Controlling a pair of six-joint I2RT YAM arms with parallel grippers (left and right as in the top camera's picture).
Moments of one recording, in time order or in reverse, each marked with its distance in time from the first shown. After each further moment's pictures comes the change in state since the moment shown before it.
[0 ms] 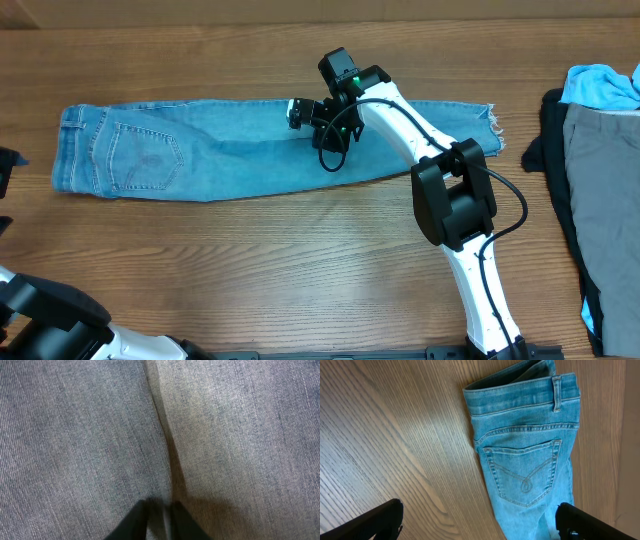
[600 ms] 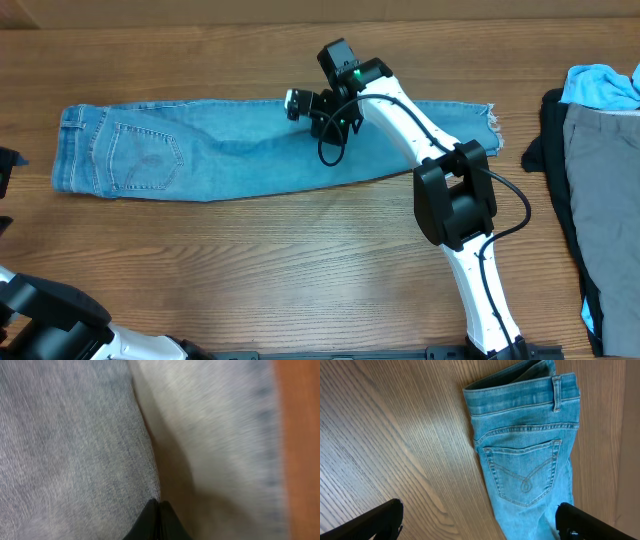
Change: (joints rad) left arm 0.000 0.000 0.000 0.000 0.000 -0.003; right arm -0.001 0.000 0.086 -0.026 0.009 0.004
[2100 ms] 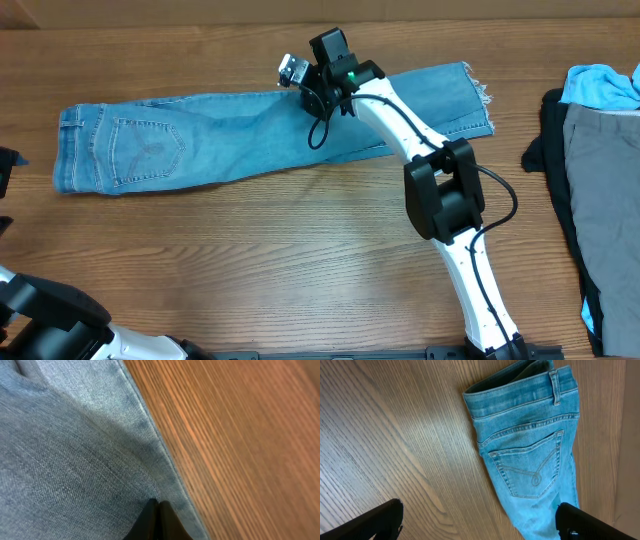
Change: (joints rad) left arm 0.000 0.000 0.000 0.000 0.000 -0.007; right arm 0.000 0.099 0.064 0.345 0.159 0.240
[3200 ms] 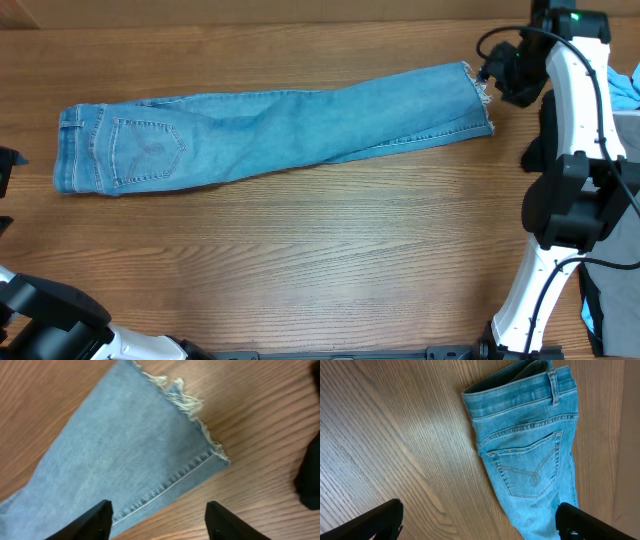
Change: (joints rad) left arm 0.000 0.000 0.000 0.000 0.004 0.000; right arm -0.613 -0.298 -0.021 -0.628 0.010 1.103
